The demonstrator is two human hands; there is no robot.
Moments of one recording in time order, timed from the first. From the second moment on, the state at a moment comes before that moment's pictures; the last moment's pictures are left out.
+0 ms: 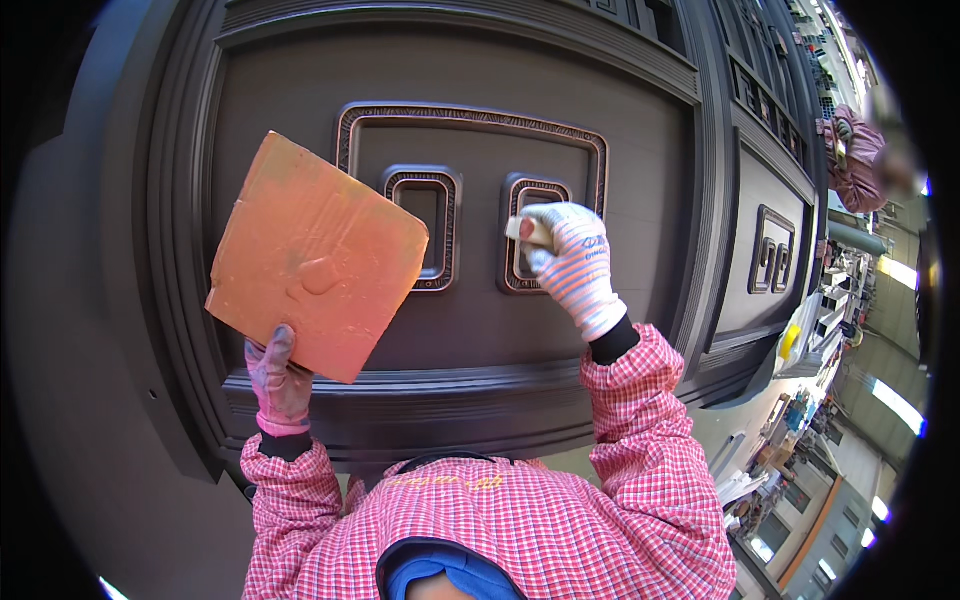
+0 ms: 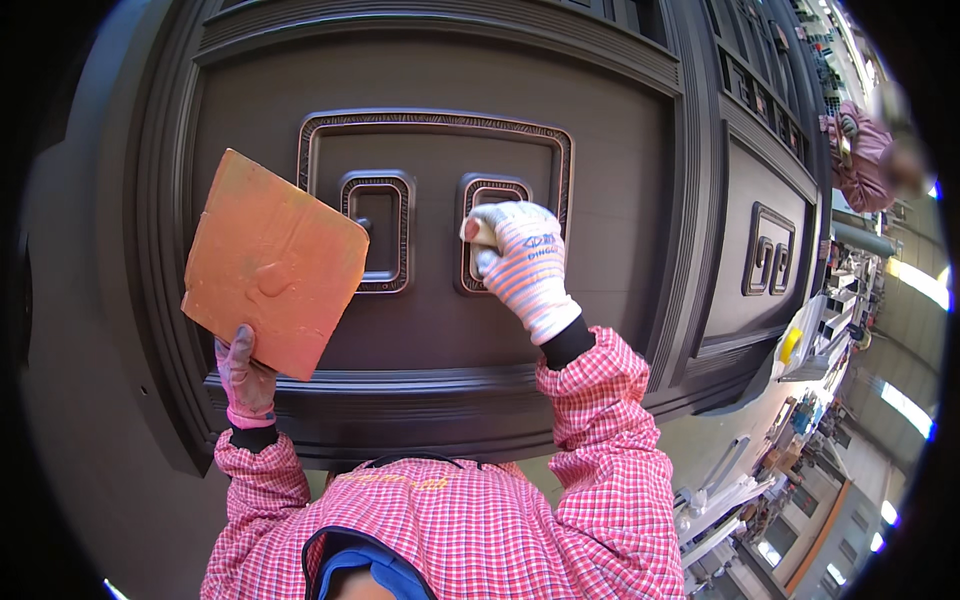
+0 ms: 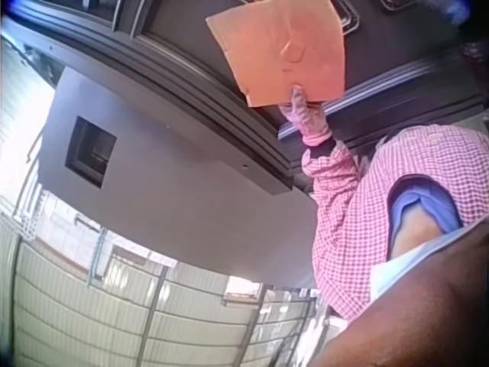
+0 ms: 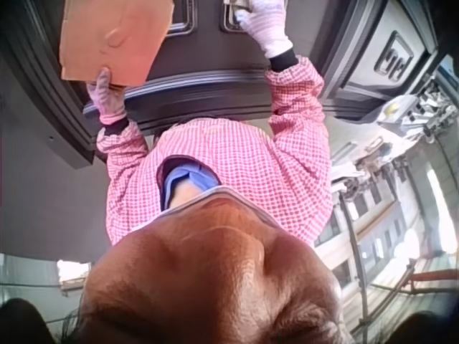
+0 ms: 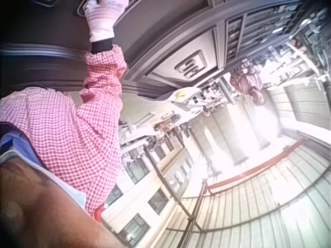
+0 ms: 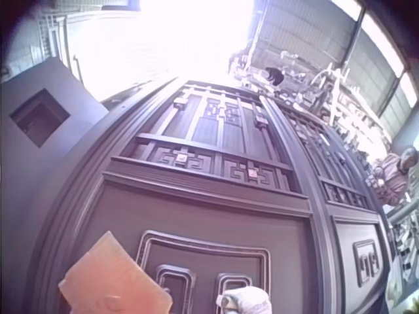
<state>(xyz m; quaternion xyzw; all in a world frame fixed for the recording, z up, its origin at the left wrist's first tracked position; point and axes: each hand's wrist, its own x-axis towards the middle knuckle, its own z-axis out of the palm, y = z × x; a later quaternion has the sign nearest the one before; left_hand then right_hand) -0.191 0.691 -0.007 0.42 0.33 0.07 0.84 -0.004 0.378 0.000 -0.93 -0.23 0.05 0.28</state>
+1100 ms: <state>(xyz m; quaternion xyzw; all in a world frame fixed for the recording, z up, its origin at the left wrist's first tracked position) -0.210 0.671 -0.006 0.38 0.29 0.03 0.88 -0.065 0.415 0.057 -0.86 -0.17 0.04 0.47</state>
